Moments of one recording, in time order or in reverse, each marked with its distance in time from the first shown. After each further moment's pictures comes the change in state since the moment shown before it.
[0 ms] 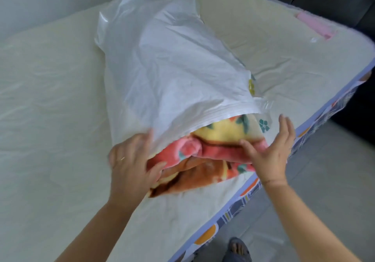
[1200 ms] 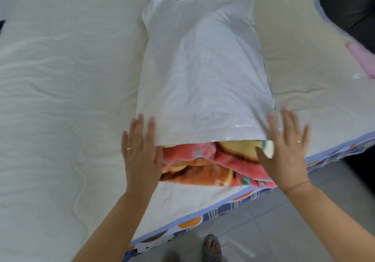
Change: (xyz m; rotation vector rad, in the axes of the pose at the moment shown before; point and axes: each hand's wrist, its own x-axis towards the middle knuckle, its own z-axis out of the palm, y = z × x) left_hand -0.026 0.038 -0.014 -0.043 0.222 -0.344; right_hand 0.056 -0.048 -0.034 -0.489 -0.382 -0.635
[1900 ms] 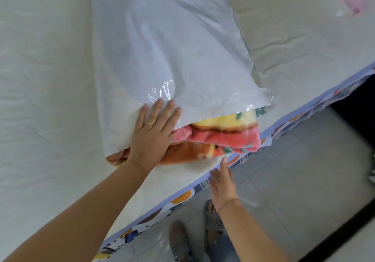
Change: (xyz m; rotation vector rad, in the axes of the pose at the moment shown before) left_hand 0.007 0.028 0.082 0.410 -0.148 0.677; right_hand -0.138 -0.076 0.080 1.589 -0.256 1.561
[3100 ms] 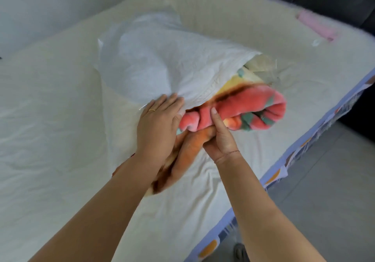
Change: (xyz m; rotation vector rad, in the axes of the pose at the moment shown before) left_hand 0.148 -0.064 -0.070 -0.496 0.021 -0.146; right_hand 0.017 -0.181 0.150 0.283 -0.582 -0.314
